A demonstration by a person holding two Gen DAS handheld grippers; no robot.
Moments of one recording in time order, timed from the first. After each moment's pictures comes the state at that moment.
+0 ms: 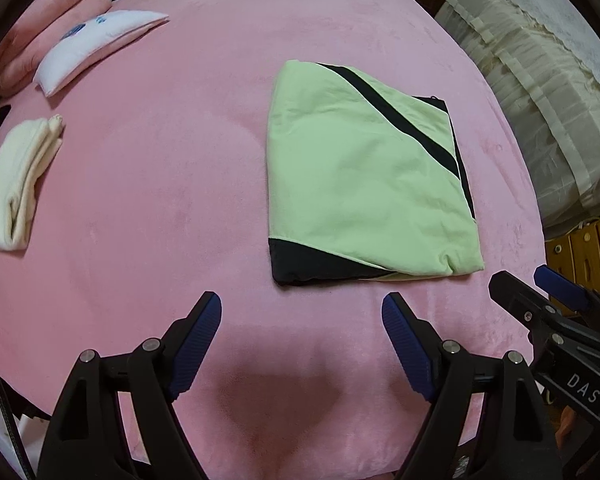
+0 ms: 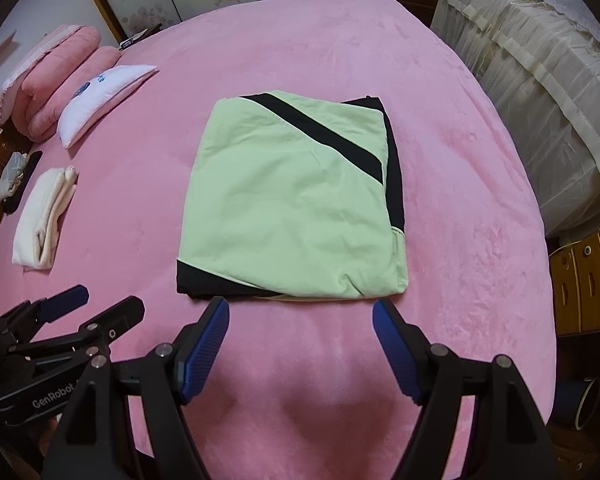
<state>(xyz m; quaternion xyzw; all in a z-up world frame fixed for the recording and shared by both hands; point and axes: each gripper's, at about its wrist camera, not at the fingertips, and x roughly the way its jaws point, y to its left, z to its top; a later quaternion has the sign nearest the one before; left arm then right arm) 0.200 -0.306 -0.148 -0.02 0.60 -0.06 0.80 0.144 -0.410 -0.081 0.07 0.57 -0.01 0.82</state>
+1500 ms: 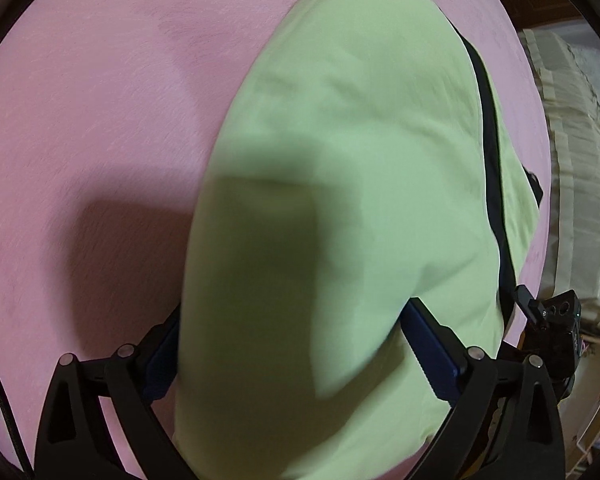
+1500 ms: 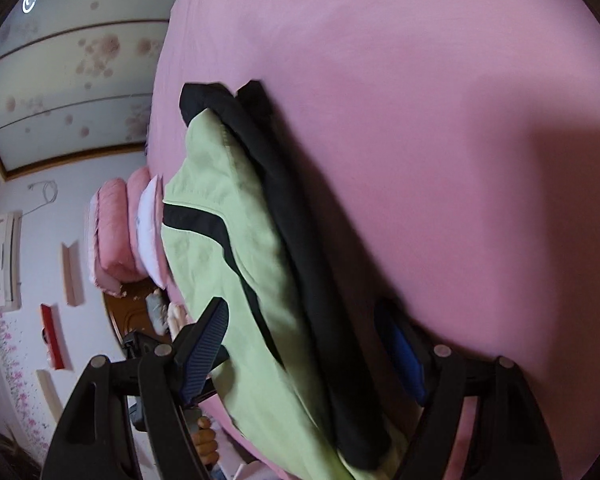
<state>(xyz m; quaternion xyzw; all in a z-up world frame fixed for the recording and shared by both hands) 0.395 -0.314 -0.336 -0.23 0.69 -0.06 0.68 0.306 -0.591 -0.297 0.52 0.56 0.12 0.63</state>
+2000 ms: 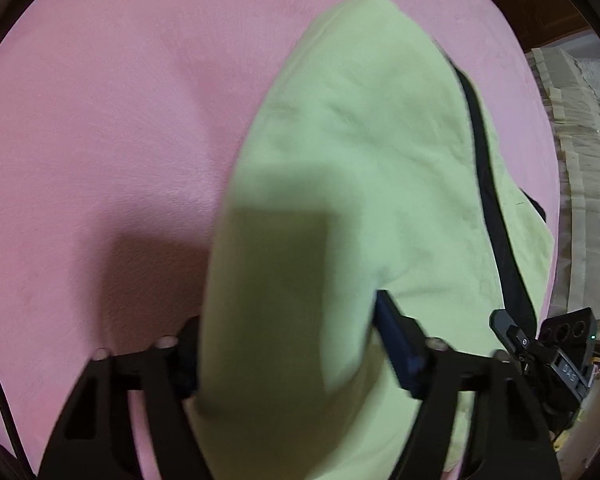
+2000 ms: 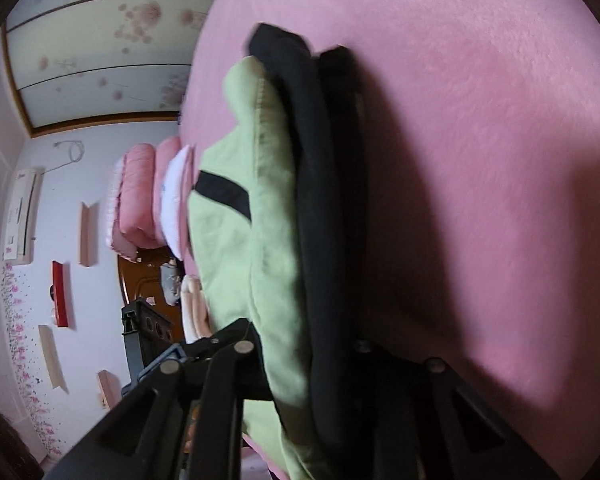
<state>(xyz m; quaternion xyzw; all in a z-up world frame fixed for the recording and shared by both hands) 0.392 -0.330 -0.318 -0.21 0.66 -0.01 0.72 0.322 -0.556 -0.284 0.49 0.54 0.19 0.65</state>
